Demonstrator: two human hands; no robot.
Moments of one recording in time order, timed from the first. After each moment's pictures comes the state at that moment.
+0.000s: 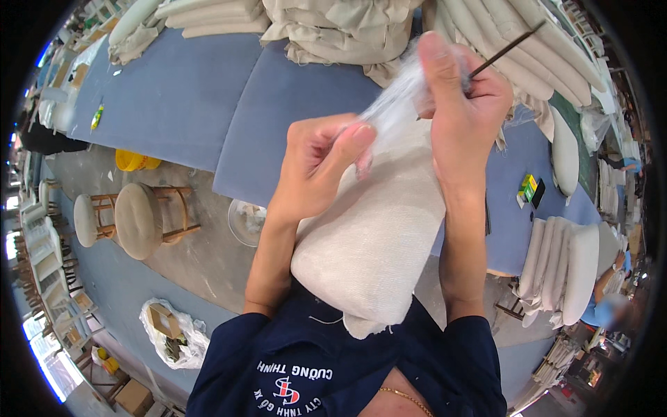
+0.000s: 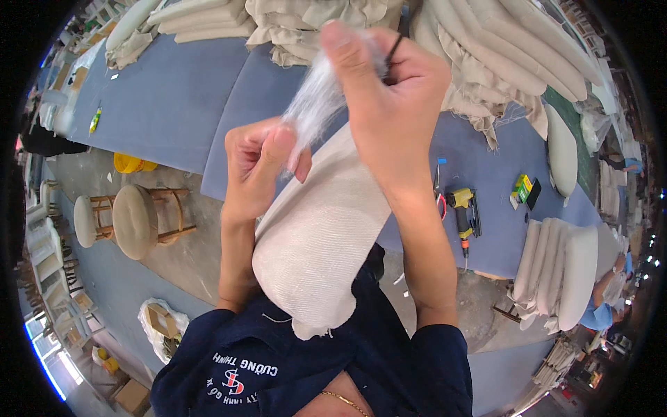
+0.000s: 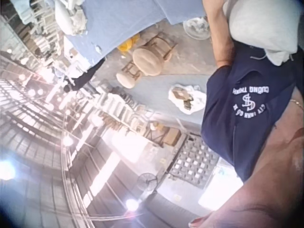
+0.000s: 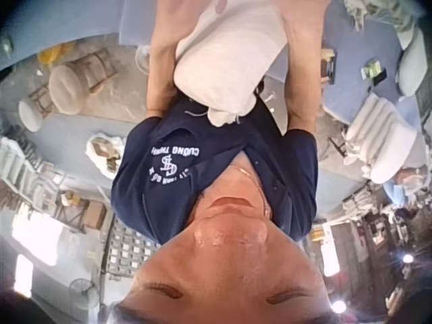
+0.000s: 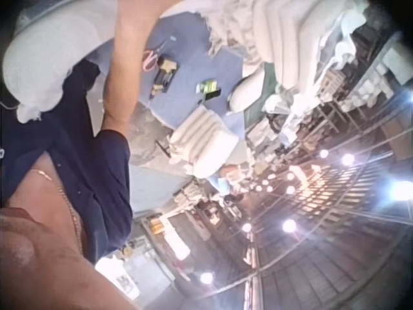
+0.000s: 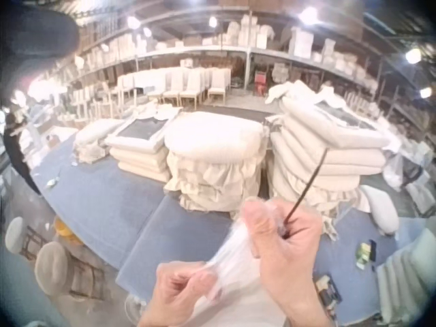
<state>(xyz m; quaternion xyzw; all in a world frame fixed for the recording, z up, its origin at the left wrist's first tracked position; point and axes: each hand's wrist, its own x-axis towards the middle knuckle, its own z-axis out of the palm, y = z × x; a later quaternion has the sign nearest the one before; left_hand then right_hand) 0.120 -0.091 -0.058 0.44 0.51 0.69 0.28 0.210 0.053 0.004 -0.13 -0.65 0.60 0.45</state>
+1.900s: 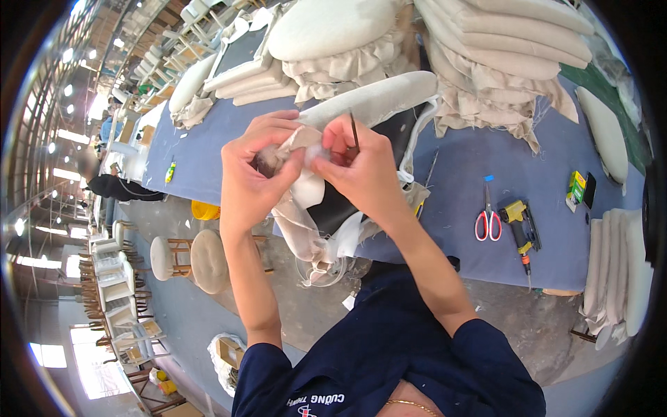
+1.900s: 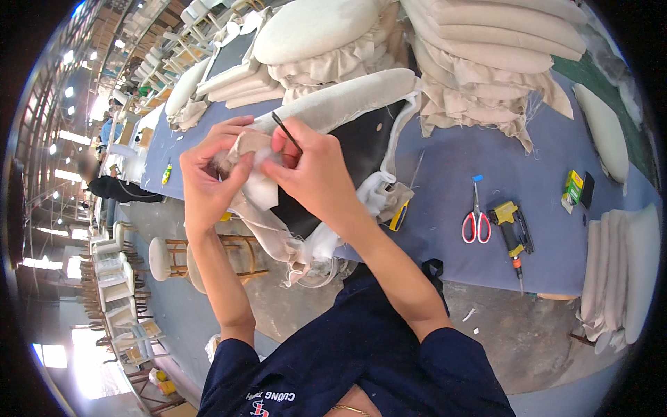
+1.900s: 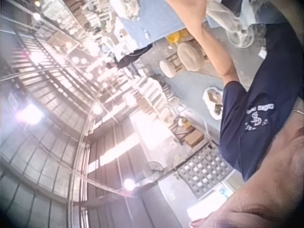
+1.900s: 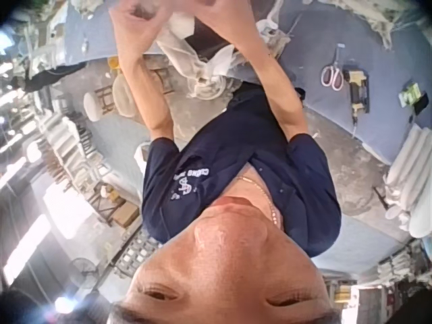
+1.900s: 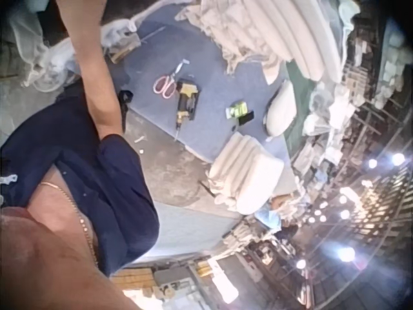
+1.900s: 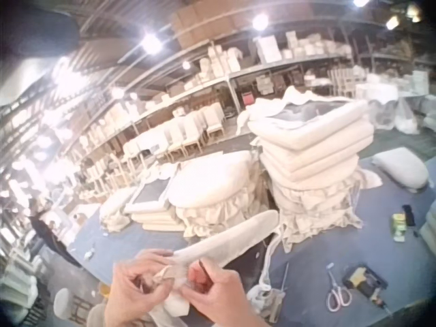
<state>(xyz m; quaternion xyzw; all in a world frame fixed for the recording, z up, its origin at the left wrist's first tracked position) 0.117 -0.084 0.041 0.56 0.68 0.47 0.04 0.234 0.034 -0.036 -0.11 -0.66 0.64 0.39</state>
